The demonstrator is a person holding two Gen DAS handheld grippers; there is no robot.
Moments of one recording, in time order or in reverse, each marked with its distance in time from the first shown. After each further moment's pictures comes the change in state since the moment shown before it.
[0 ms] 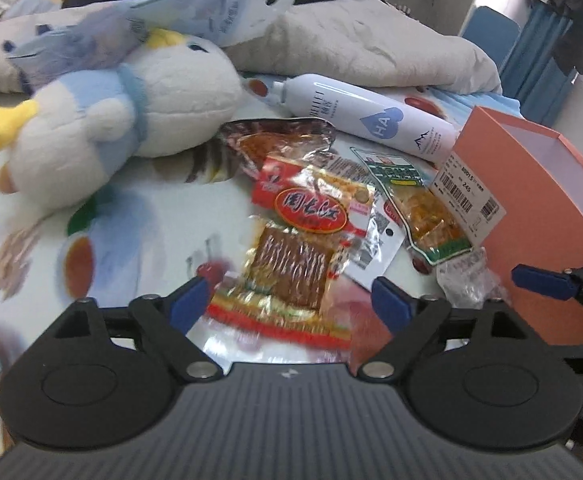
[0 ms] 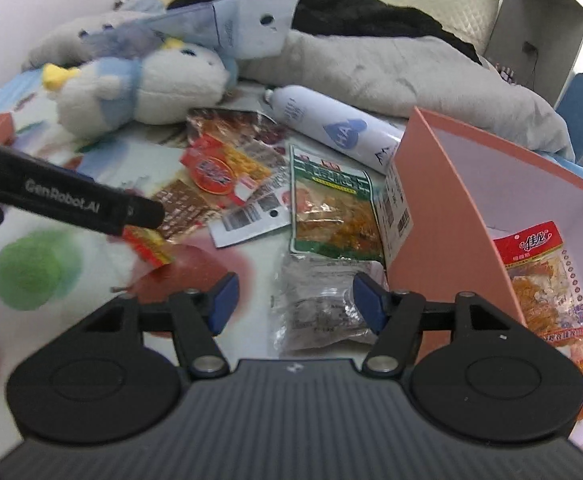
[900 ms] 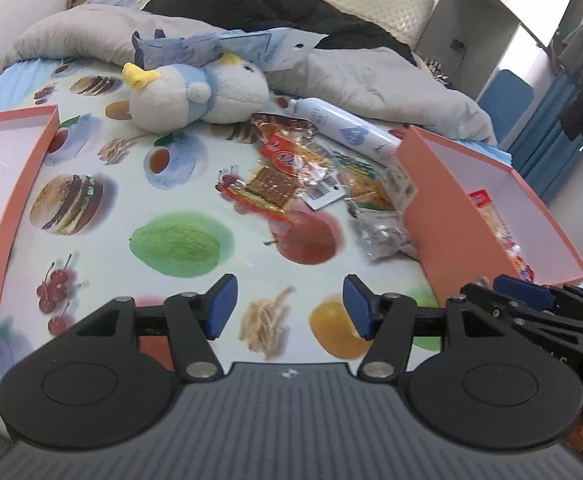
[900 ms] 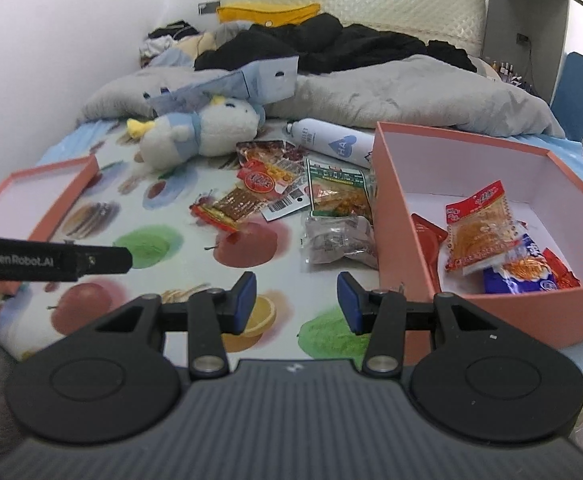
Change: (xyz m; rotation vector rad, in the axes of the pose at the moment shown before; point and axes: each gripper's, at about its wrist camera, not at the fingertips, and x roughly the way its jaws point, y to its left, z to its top) left arm -0.188 -0.057 -0.117 -0.205 -0.113 0.057; right arm -0.153 -0.023 -0.058 0.129 -0.091 0.135
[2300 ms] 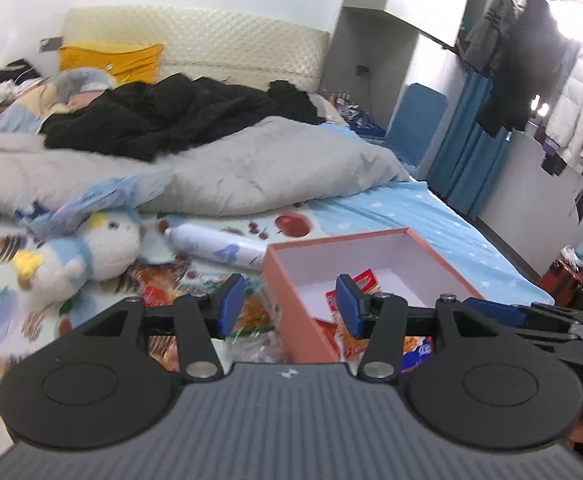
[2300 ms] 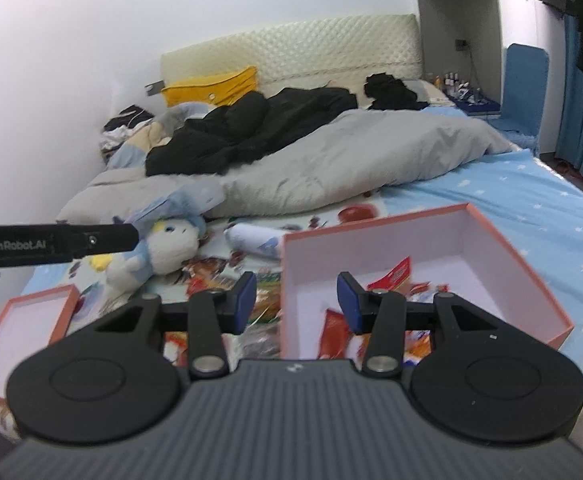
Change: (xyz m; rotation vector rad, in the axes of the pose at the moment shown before) left arm -0.073 -0.157 0.121 0.231 -0.141 -0.156; right arm -0.086 -0.111 0.082 0.216 -0.141 -0.004
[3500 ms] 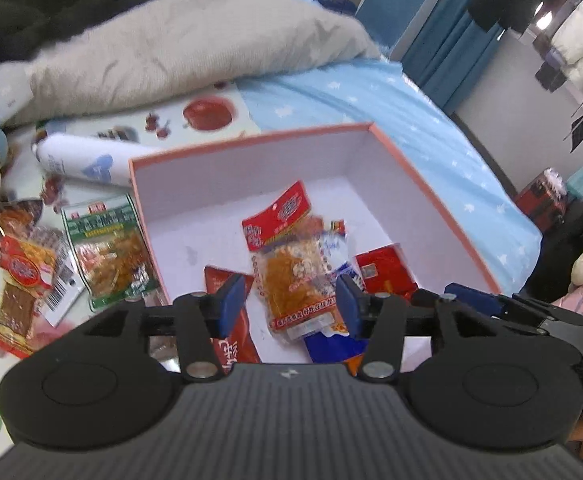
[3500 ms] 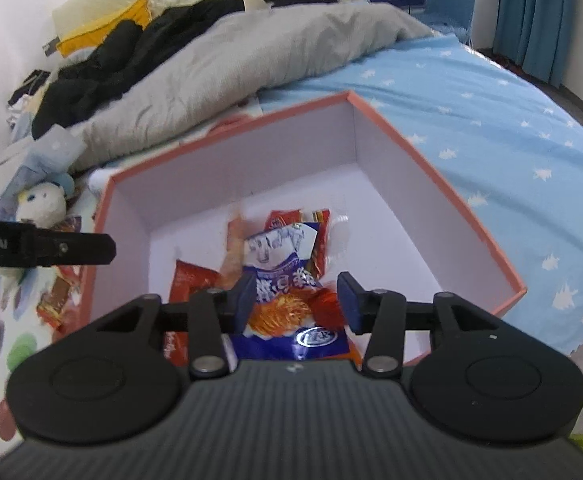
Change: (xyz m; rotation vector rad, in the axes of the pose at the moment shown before) left arm 0.228 -0.102 0.020 0.016 0.402 -0.119; right arm 0.093 -0.158 -0.009 0.178 0.240 -0.185
